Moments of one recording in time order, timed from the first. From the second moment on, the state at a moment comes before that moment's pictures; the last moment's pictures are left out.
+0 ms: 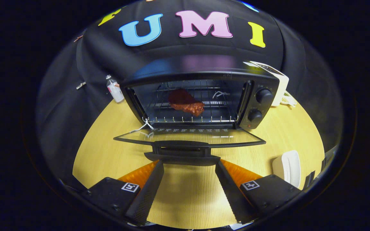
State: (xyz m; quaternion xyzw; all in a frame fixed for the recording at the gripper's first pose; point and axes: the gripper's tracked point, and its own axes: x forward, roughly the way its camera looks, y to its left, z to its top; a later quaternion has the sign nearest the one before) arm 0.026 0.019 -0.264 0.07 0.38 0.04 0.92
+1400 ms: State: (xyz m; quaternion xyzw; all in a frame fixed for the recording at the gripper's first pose) arm 0.009 -0.110 -0.035 0.04 0.11 -0.01 0.99
